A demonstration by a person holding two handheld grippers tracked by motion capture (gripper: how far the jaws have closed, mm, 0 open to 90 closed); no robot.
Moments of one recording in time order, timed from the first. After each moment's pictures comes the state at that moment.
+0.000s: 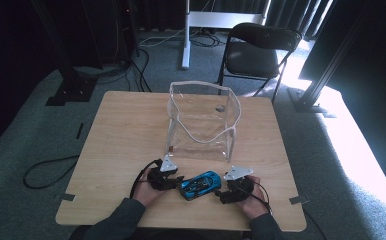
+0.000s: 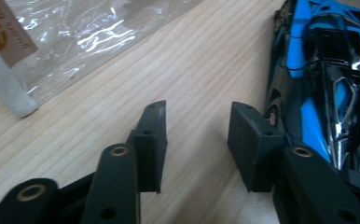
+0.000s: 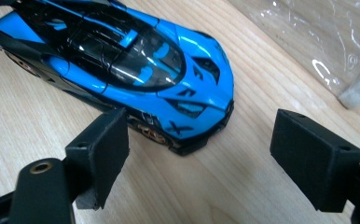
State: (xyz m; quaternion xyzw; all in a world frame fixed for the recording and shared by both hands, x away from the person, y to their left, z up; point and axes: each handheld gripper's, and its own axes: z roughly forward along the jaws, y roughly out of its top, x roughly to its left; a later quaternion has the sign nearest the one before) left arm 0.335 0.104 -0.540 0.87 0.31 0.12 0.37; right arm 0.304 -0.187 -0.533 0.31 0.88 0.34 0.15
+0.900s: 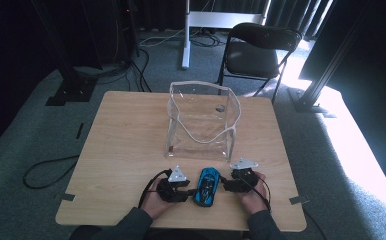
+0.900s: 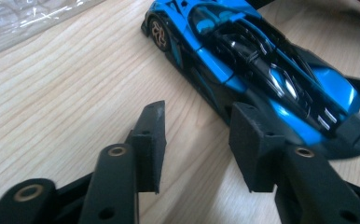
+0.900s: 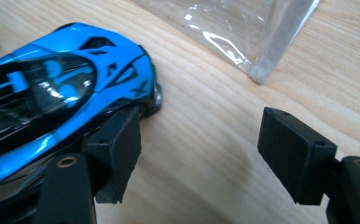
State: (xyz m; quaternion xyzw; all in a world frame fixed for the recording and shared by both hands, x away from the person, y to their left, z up) left arm 0.303 0.080 -0.542 0.87 0.28 0.06 0.39; right arm 0.322 -0.198 -0.533 0.43 0.82 0.32 0.20
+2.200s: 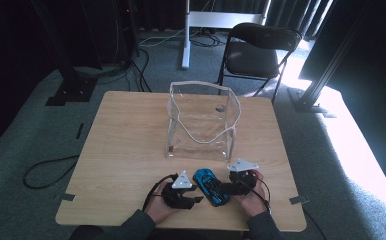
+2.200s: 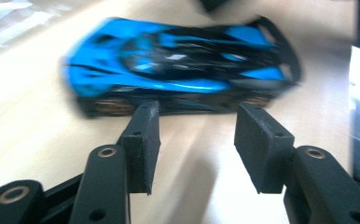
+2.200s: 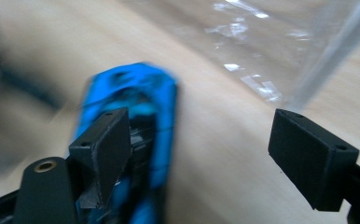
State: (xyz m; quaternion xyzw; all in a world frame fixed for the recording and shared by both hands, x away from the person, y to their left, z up) left arm 0.295 0.070 -0.531 0.87 0.25 0.06 0.42; right arm 0.299 -0.183 -0.505 0.38 0.83 0.37 0.17
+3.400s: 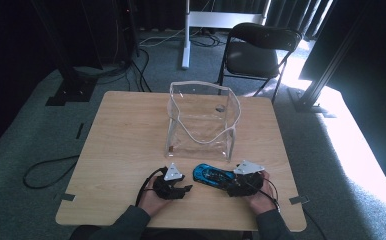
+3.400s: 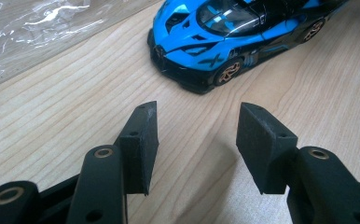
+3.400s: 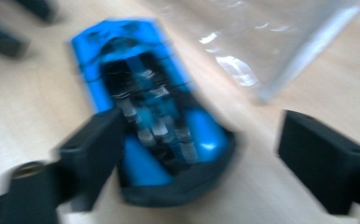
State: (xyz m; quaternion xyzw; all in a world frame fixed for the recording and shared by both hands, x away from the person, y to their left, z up) left arm 0.312 0.087 -0.544 0.86 0.30 0.10 0.40; right arm 0.311 -0.212 -0.516 0.35 0.84 0.34 0.22
